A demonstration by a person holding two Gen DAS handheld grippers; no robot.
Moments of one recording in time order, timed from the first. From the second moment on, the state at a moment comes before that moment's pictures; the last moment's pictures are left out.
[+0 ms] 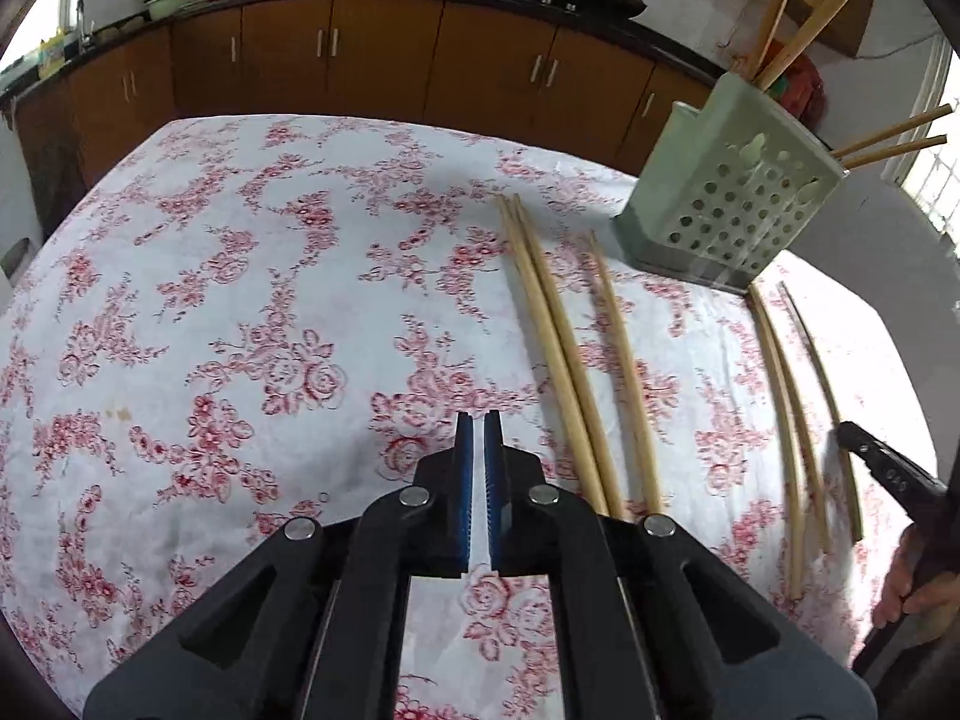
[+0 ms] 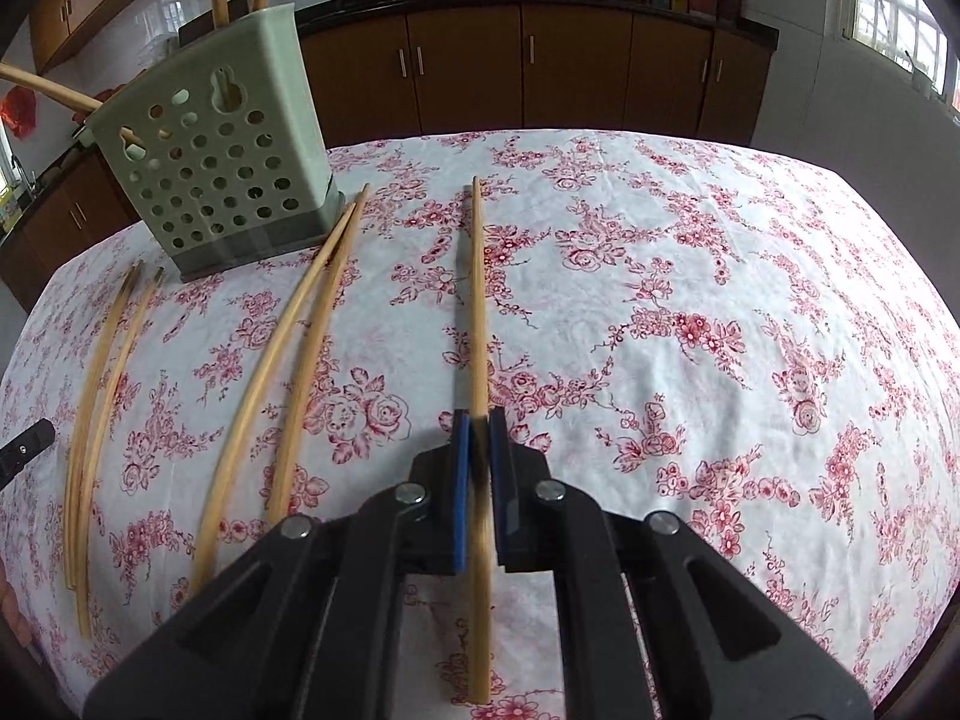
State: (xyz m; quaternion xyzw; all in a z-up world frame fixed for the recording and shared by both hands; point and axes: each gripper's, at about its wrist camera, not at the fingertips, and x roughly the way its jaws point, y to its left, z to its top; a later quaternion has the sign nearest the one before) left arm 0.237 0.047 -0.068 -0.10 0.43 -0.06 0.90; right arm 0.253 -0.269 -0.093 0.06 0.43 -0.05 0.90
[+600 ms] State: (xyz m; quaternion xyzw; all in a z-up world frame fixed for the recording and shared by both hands) left arm 0.250 -0.003 -0.077 -0.03 0.44 -0.06 0.90; right arm 0.254 -0.268 -0.092 0.06 0.44 -0.05 0.90
